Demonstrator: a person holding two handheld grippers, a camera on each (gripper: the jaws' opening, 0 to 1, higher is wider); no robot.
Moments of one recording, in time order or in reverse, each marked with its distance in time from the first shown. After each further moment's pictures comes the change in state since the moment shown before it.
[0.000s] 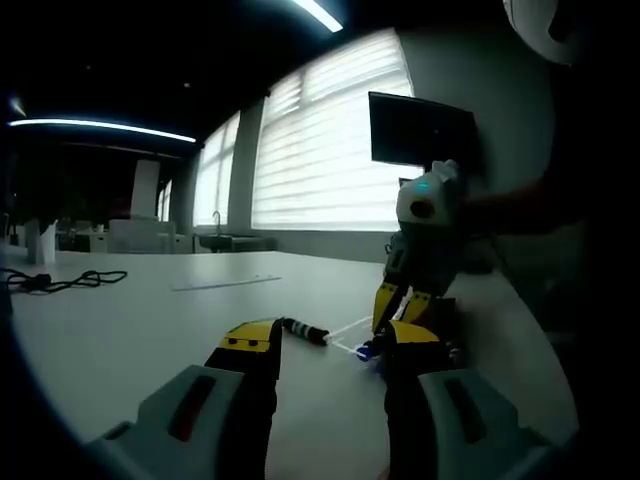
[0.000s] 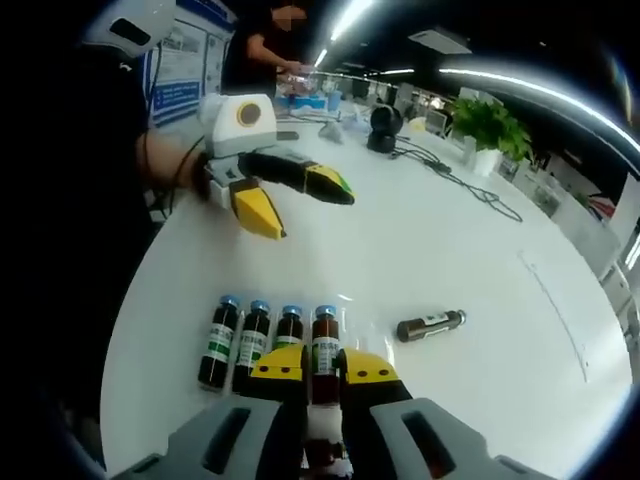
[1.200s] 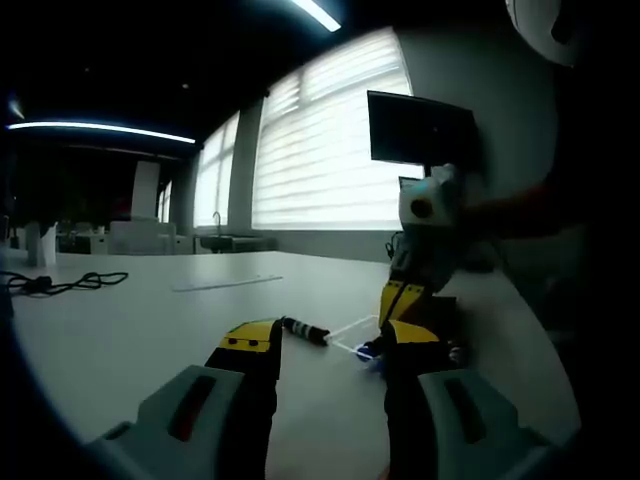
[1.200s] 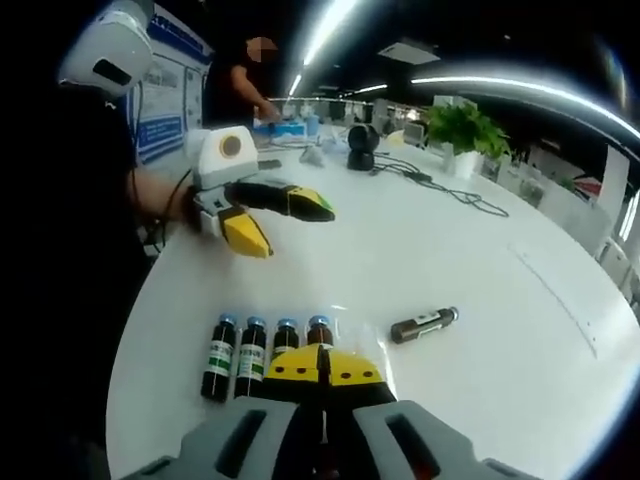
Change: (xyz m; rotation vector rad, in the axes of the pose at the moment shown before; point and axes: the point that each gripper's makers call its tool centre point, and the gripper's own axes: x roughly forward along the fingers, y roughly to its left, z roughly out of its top) left arm 0.001 -0.002 0.001 0.009 0.000 0.004; right arm -0.003 -0.007 -0.007 0.067 -0.074 -0.029
